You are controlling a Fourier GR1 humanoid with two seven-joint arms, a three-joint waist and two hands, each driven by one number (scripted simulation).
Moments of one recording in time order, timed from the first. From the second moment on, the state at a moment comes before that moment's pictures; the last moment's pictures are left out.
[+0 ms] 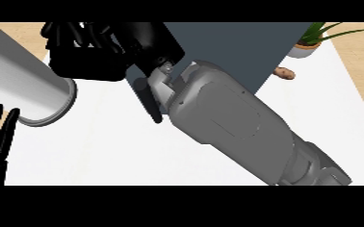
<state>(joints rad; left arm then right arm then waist) 0.34 0.69 -0.15 -2.08 0.86 0.24 -0.46 -1.20 0.00 0.42 -1.28 -0.22 -0.28 0.37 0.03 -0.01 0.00</state>
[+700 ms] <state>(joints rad) 0.31 0.66 -0.15 -2.08 0.84 0.26 -0.42 -1.27 0.00 0.43 -1.09 -0.23 -0.14 0.16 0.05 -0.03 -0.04</state>
